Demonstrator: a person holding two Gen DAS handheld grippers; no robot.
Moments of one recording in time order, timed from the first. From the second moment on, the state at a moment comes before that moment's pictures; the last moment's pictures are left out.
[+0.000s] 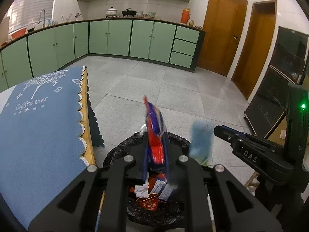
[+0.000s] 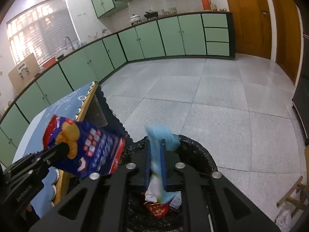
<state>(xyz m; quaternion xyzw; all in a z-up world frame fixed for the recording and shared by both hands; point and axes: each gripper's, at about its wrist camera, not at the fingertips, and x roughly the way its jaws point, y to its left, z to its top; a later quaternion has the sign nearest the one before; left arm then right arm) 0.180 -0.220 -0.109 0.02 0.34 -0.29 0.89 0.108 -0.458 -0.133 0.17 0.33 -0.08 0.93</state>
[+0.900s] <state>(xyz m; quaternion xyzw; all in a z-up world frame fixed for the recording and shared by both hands) 0.135 -0.148 -0.046 0.00 0.26 -0.22 0.94 0.073 -0.421 -0.080 0.13 0.28 -0.06 0.95</state>
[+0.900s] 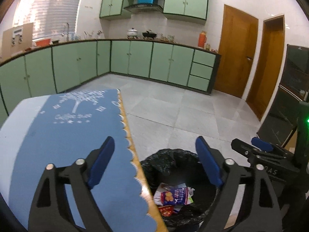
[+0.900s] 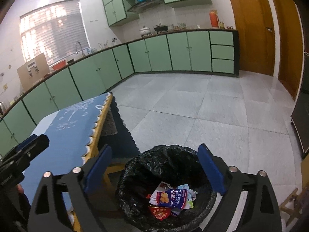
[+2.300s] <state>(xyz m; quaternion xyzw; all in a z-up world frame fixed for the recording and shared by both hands) 0.035 -0.065 -0.014 -0.01 0.20 -0.14 0.97 -0.006 -0.329 -0.027 0.08 0.21 0.06 0.97</state>
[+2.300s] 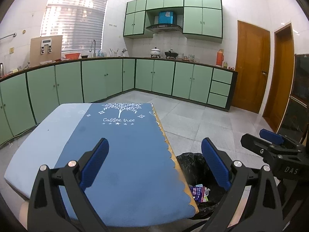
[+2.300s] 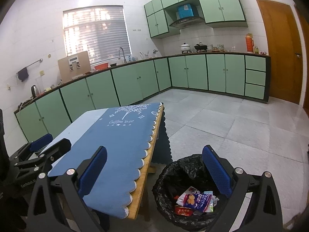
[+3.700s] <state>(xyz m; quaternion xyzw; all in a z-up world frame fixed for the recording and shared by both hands) 0.033 -0.058 -0.015 -0.01 0.20 -0.13 0.97 -0.006 -0.324 -0.028 0.08 0.21 0.06 0.97</state>
